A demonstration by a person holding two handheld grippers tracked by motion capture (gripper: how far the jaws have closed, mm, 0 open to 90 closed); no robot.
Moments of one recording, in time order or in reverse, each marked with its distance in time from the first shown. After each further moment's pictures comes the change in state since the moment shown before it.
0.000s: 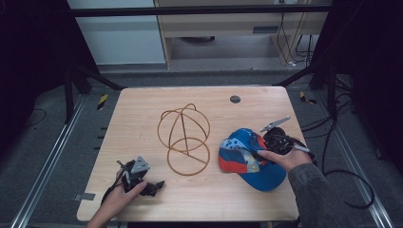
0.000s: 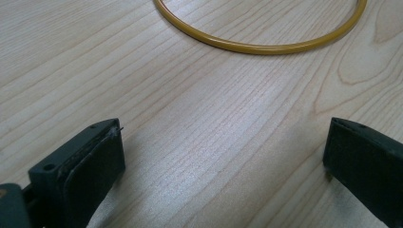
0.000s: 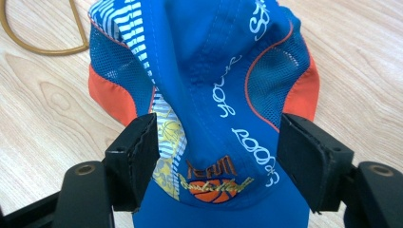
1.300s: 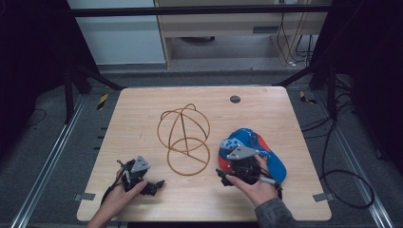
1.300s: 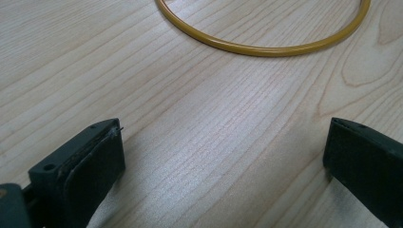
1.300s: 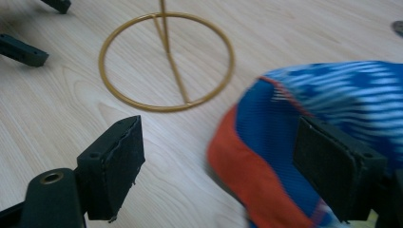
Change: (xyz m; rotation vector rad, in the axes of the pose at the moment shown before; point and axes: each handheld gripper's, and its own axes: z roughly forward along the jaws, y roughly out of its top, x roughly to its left) left arm 0.002 0.001 0.001 0.002 0.000 -0.001; right arm 0.115 -0.013 0.029 -0.297 -0.030 -0.137
